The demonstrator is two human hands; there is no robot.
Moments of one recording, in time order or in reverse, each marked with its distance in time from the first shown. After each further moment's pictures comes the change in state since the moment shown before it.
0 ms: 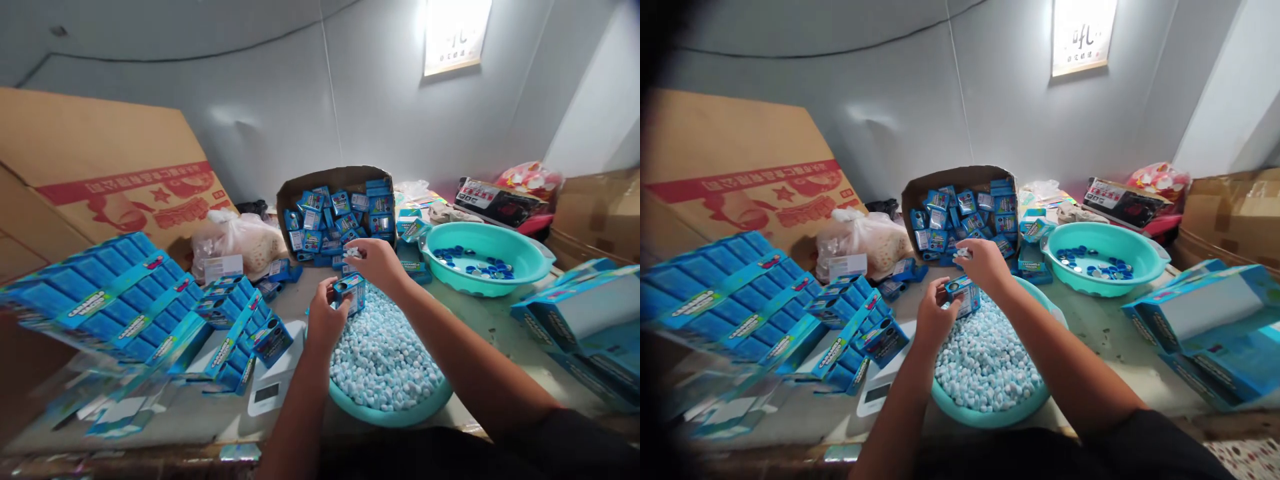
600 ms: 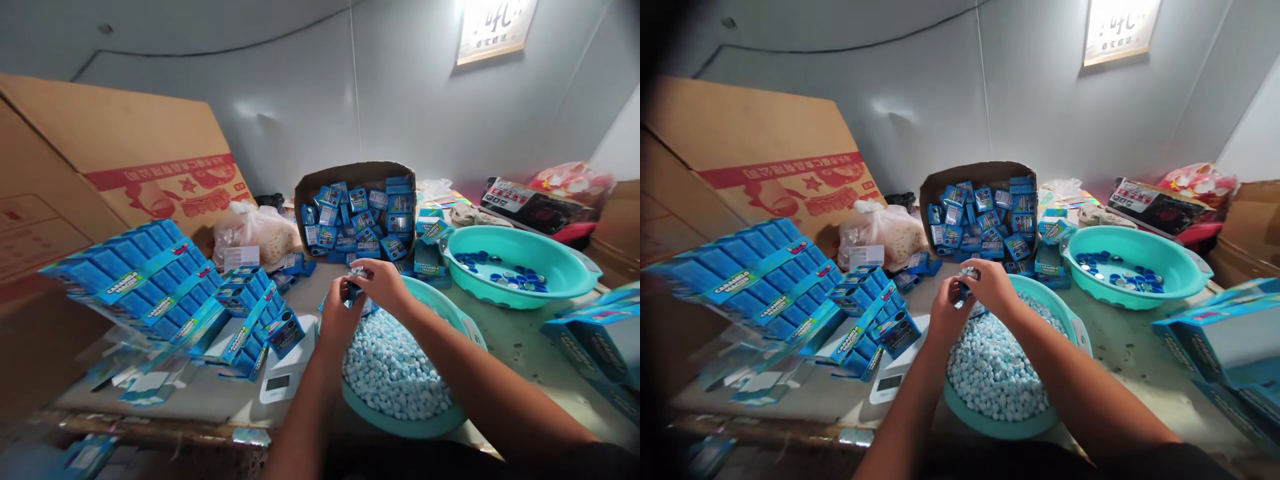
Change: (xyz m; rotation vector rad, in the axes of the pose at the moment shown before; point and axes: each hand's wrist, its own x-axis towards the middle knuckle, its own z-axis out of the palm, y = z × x) left_hand 0.000 0.001 -0.002 -0.061 -0.022 -0.040; right_hand -0.023 0.010 0.040 0.120 -0.072 -0.003
